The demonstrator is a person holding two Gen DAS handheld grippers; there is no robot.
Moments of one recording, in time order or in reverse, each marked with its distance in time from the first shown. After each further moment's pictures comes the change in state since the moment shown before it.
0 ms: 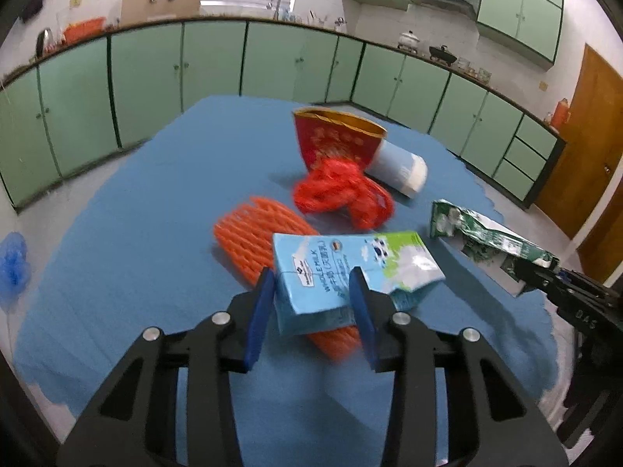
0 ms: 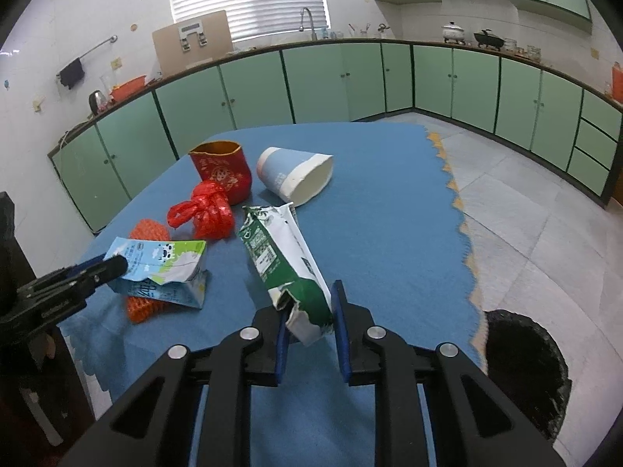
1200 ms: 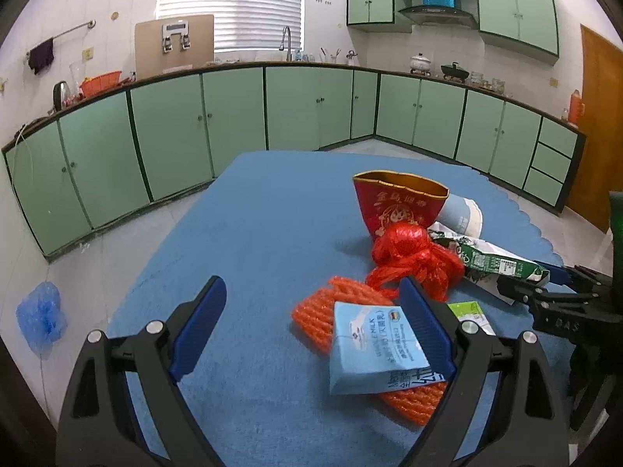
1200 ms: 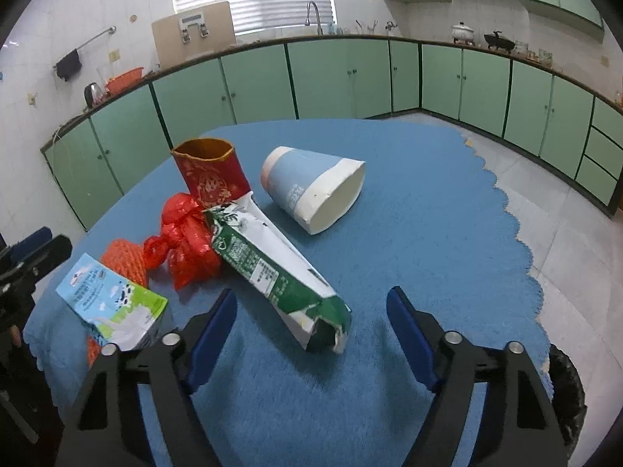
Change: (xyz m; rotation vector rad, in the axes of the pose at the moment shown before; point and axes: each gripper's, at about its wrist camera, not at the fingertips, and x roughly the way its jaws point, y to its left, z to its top) left arm -0.002 0.046 0.038 0.106 -0.168 0.159; right arm 0.083 0.028 0.031 -0.027 0.025 0.011
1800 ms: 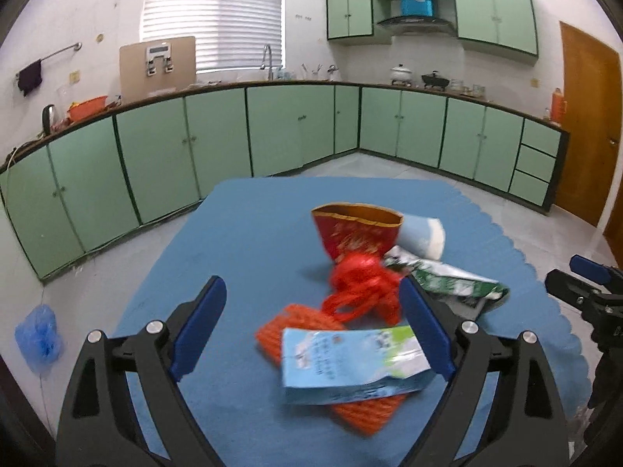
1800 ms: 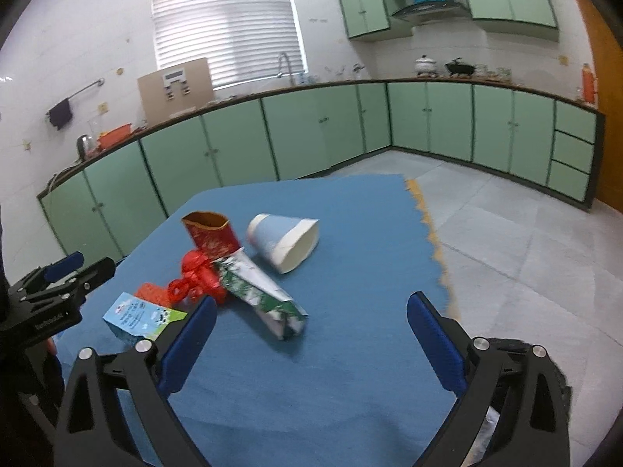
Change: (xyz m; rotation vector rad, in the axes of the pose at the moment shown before) left arm -0.020 -0.029 0.015 0.049 -0.061 -0.032; right arm -0.083 -0.012 -0.008 0.077 -0.192 -0.044
